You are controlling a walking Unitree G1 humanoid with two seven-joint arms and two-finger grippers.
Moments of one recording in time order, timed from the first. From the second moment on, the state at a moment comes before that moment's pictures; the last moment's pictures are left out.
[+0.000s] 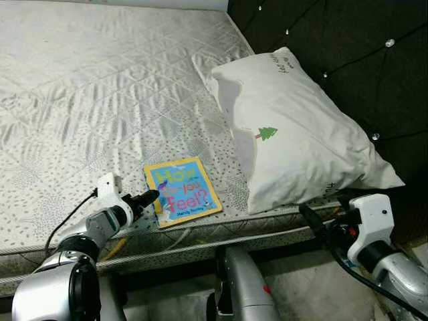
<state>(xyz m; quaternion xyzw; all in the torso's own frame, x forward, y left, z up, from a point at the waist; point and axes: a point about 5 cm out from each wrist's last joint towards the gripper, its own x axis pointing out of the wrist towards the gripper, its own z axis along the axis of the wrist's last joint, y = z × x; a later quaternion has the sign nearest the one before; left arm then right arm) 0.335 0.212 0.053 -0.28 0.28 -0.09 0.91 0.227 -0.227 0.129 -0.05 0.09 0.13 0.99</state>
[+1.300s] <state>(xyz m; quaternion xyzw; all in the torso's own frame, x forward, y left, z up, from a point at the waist) 0.331 0.183 0.047 -0.29 0.32 -0.16 0.88 0.229 -0.229 0.148 -0.07 0.08 0.11 0.99</state>
